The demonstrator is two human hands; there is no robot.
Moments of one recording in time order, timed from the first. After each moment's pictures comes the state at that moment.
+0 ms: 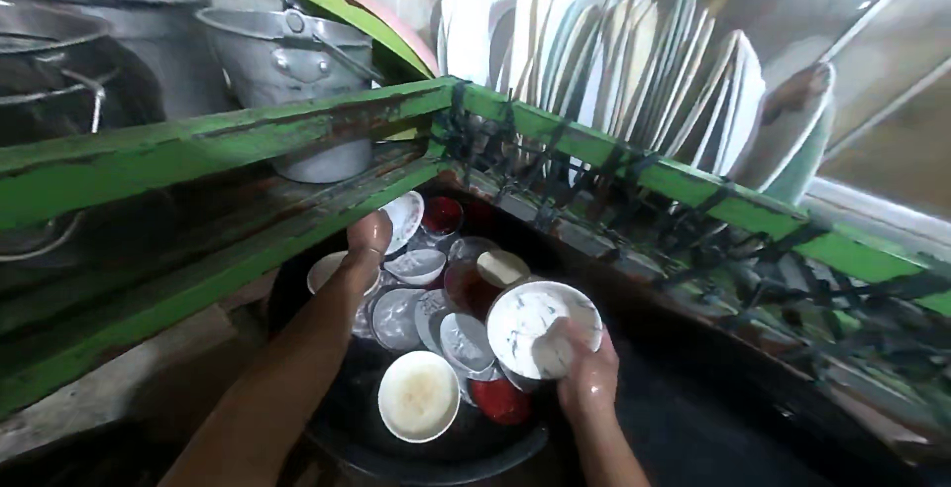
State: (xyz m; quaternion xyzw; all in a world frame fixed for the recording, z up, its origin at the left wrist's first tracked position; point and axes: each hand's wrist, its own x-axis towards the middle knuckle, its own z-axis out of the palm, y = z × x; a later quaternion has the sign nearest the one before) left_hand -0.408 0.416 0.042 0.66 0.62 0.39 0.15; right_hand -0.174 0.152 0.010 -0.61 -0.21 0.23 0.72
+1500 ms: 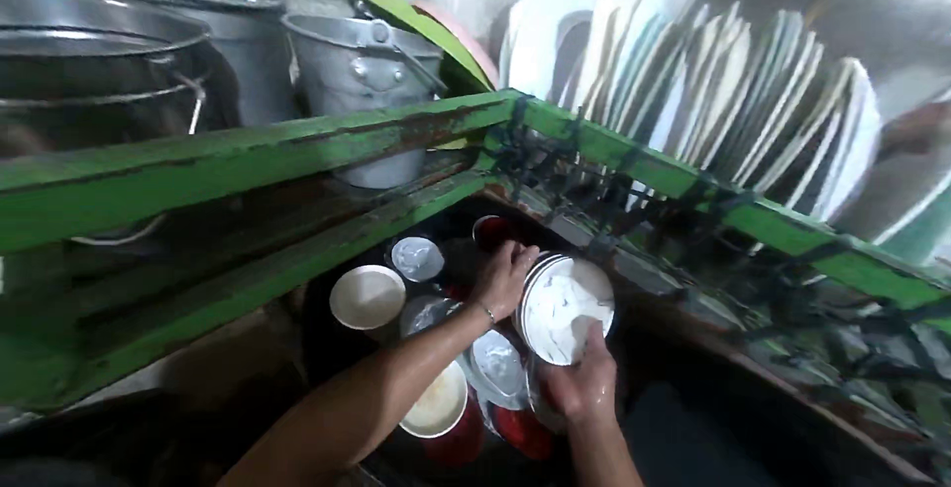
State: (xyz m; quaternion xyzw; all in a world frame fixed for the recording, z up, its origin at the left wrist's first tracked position) left_hand -0.322 0.314 0.068 0.68 0.40 0.39 0.48; right_hand -0.193 0.209 0.005 -0.36 -0.08 0.48 0.79
